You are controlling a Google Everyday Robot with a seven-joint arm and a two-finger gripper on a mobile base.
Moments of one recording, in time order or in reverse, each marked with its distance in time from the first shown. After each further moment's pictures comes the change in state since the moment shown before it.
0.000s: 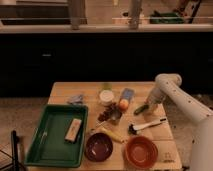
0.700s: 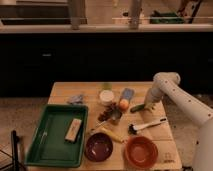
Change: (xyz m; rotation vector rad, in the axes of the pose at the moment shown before) arm -0.020 0.001 -0.012 0.013 -0.030 -0.060
